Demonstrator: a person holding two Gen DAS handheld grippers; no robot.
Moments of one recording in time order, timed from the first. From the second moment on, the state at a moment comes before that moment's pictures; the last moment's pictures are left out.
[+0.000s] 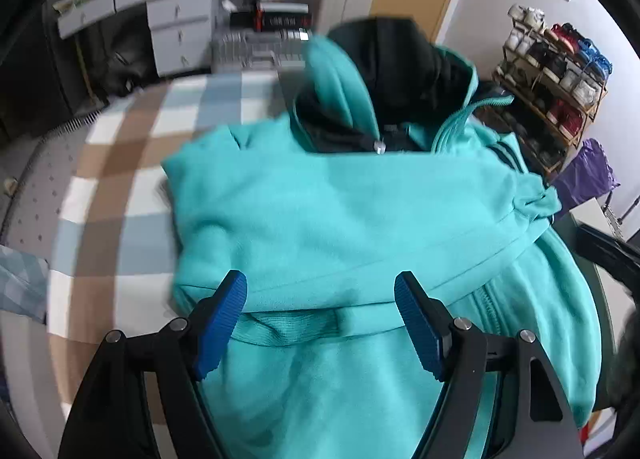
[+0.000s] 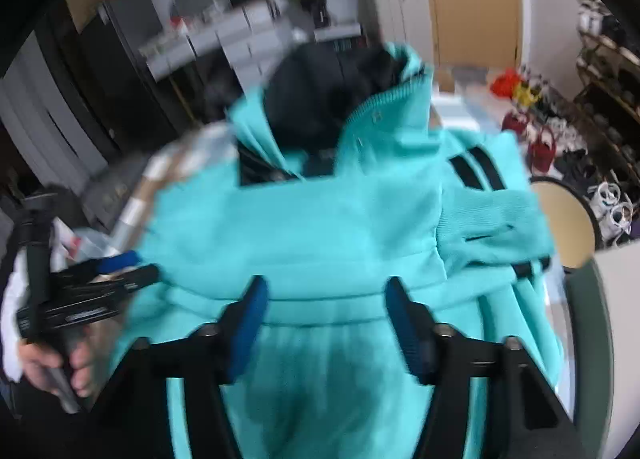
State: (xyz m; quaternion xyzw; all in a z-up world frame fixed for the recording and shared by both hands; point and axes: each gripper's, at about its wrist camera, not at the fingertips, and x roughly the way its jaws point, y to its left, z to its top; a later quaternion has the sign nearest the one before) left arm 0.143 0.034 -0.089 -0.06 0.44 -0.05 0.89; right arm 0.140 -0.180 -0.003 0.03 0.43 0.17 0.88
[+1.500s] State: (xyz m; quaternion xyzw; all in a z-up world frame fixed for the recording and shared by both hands) left arm 0.458 0.073 -0.104 -0.18 0.52 0.04 0.83; right arm 0.020 -0.246 -0.002 0.21 0.34 0.18 0.90
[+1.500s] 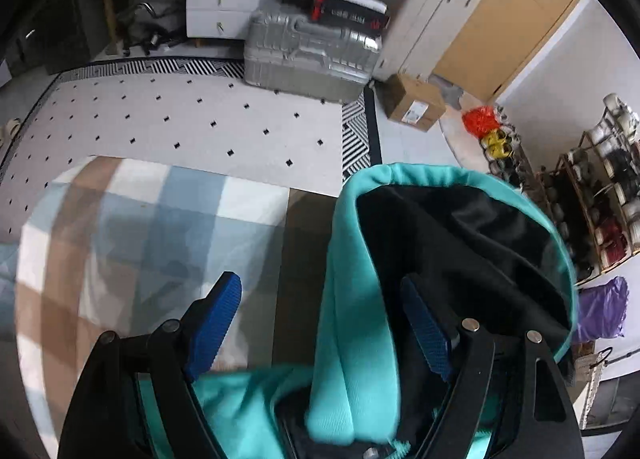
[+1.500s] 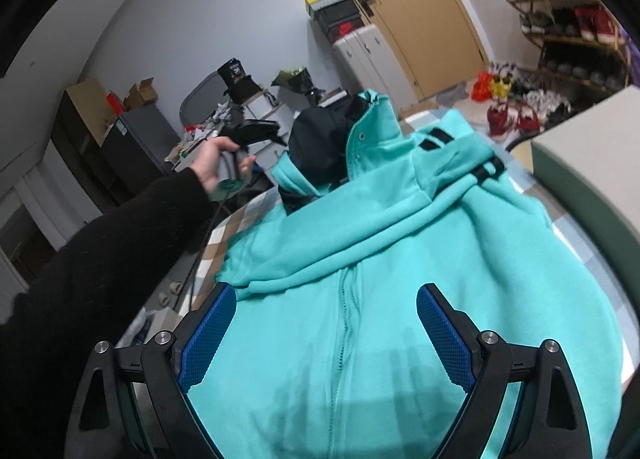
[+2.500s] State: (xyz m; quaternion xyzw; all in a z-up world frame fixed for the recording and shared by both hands) left arm 0.193 -0.022 -0.097 0.06 0.49 -0.21 0.84; right arm 0.004 -0.235 0.007 0.19 0.32 0.17 0.91
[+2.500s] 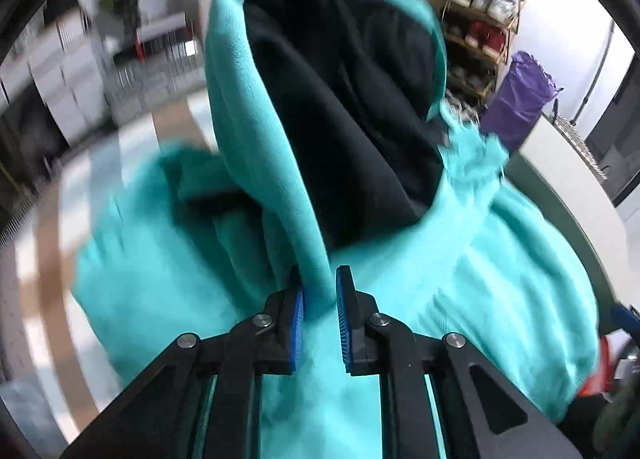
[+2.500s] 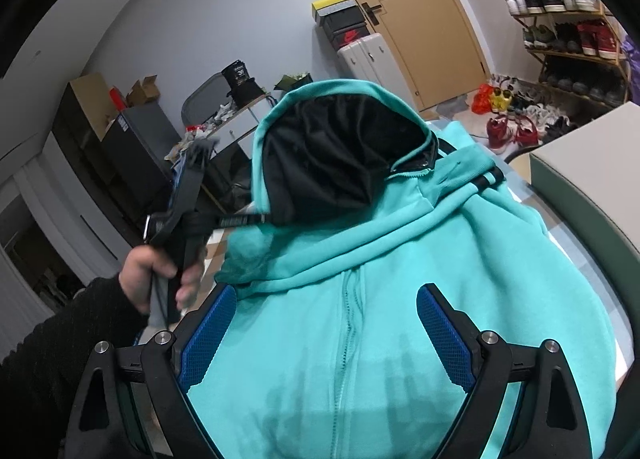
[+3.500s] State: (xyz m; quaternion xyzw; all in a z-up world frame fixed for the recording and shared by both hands) left arm 0.316 -0.082 -0.027 0.33 0.46 -0.04 0.82; right arm 0.011 -0.241 0.001 0.19 0.33 0.20 0.90
